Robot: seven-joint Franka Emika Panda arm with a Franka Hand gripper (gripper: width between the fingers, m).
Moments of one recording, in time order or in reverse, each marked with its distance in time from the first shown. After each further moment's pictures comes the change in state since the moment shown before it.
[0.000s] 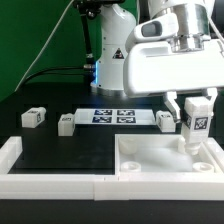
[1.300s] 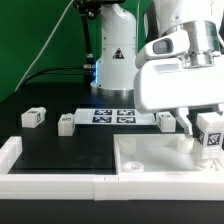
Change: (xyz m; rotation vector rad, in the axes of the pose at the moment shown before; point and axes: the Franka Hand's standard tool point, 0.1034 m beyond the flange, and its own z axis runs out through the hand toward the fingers) arm -0.001 -0.016 0.023 0.011 0.017 -0.016
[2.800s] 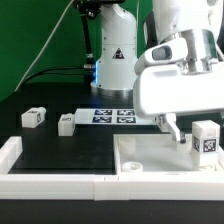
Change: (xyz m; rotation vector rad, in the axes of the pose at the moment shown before) arm 0.000 0.002 -0.004 -0.011 0.031 -0.015
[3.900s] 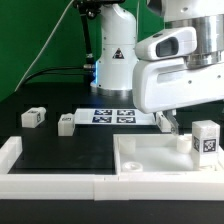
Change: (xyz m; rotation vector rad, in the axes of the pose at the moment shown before) arm 0.008 0.006 -0.004 0.122 -0.510 0.037
